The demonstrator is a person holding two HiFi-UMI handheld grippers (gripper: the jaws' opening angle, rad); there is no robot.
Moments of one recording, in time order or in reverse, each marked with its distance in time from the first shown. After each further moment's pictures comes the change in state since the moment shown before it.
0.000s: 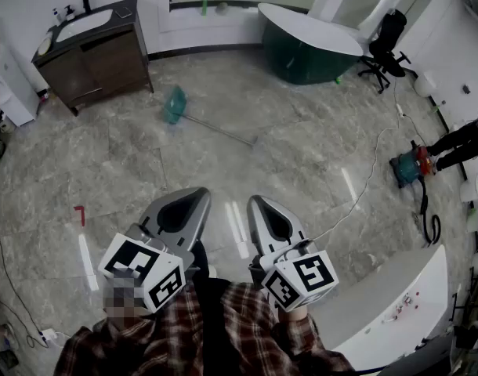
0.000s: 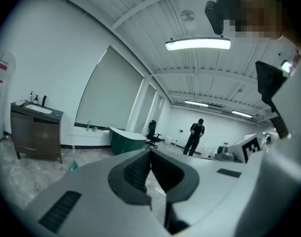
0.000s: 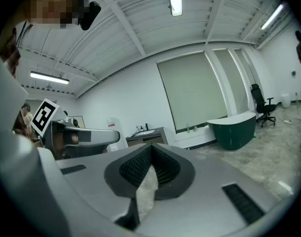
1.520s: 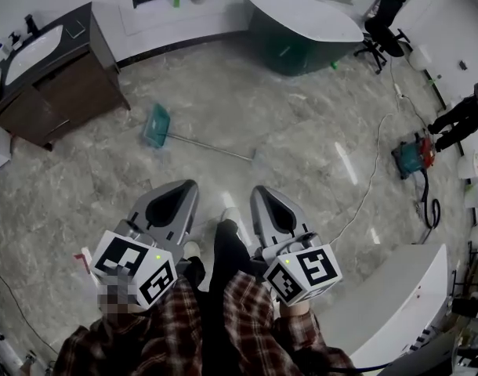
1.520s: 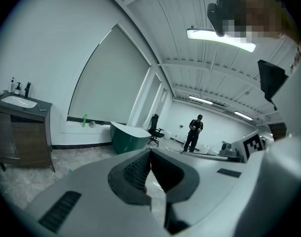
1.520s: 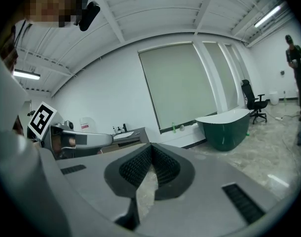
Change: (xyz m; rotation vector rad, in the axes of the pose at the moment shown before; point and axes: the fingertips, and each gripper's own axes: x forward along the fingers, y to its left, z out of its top) left arm 0.261 0.271 0.093 -0.034 0.102 -0.073; right arm 0.317 -0.182 0.064 0.060 0.031 -0.182
